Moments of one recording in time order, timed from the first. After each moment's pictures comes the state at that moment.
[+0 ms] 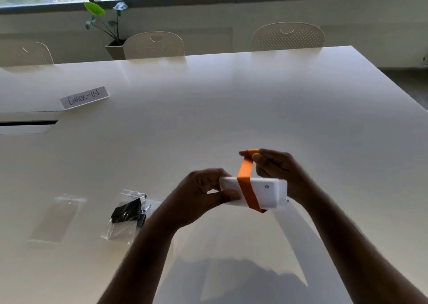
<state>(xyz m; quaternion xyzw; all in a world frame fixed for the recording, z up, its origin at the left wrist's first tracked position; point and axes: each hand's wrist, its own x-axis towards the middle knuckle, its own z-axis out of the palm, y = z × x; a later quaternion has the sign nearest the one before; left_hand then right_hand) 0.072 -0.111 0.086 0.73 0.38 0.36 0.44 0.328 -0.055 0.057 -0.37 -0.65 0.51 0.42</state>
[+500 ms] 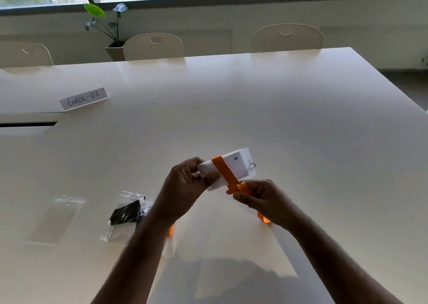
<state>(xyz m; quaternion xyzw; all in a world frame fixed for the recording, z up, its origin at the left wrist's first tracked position) 0.059 -0.096 0.070 0.62 0.46 0.45 0.44 0.306 -0.089 0.015 -0.40 -0.69 0.50 0.33</state>
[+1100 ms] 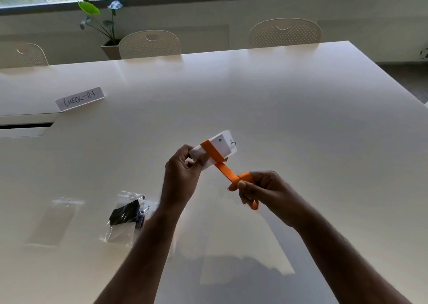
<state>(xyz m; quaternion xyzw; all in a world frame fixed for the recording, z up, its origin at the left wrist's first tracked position) 0.065 -0.064 0.046 0.59 0.61 0.48 0.24 0.307 -0.098 0.049 -0.35 -0.61 0.61 0.37</state>
